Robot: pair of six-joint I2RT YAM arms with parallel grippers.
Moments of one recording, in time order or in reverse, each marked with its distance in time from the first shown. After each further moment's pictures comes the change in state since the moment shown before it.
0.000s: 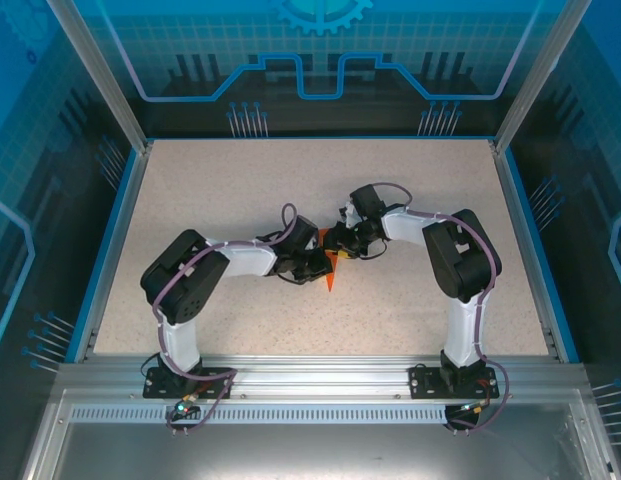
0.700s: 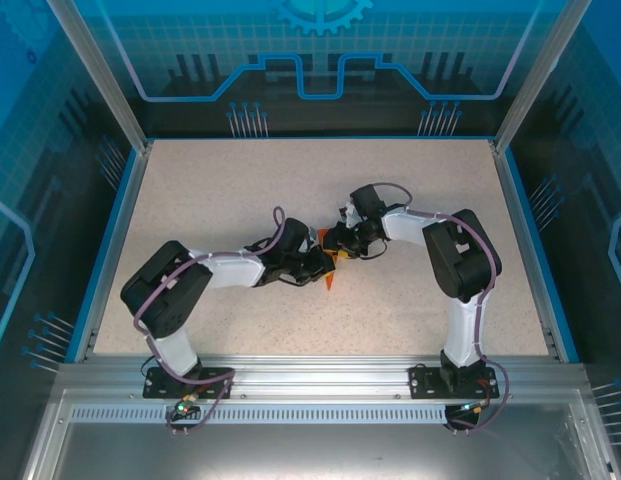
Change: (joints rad) left arm 0.007 -0.122 -0.140 0.220 0.084 -0.138; right arm -0.001 0.000 0.000 0.000 -0.002 0.000
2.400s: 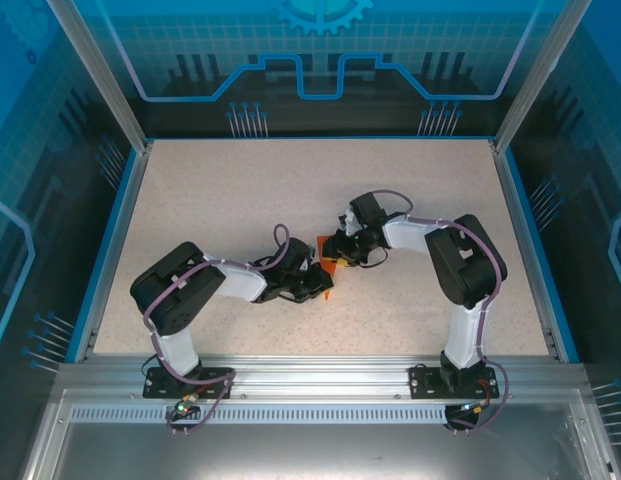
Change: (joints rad) left arm -0.059 0.037 -0.161 0.189 -0.042 -0.093; right arm 0.026 -0.053 -0.090 0.047 -0.011 0.029
